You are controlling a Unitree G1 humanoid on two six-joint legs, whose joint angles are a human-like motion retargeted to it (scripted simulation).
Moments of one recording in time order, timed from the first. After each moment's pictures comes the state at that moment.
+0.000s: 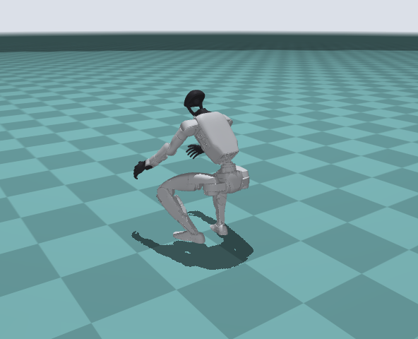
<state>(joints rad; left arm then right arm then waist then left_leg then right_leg) -1.26 0.59 -0.02 1.24 0.07 -0.11 0.11 -1.28 -0.55 0.30 1.02 0.07 -0.17 -0.05 -0.03 -0.06 0.52 -1.57 0.48 0.14 2.02 -0.73 0.05 -1.57 -0.31 -0.20 1.91 -0.47 -0.16</state>
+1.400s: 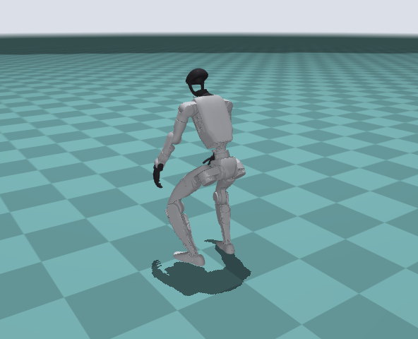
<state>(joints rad) -0.70 0.38 0.15 1.32 0.13 -0.02 -0.30 -0.72 -0.29 0.05 1.27 -0.15 -0.10 0.21 -0.06 -0.01 0.19 -1.04 0.35 0.25 1.25 -0.59 -0.11 -1.04 -0.25 -0.20 1.11 -0.31 0.05</state>
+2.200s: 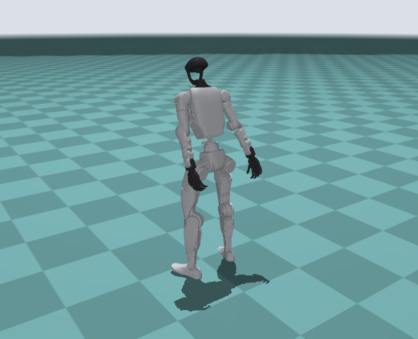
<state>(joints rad) 0.00 0.11 0.35 1.69 0.13 0.00 -0.18 0.03 -0.30 -0.13 1.69 -0.34 -0.06 0.12 -0.14 0.05 0.13 -0.27 0.14 0.36 0.06 -0.14 -0.12 -0.26 -0.18 -0.39 0.01 0.10 0.06</state>
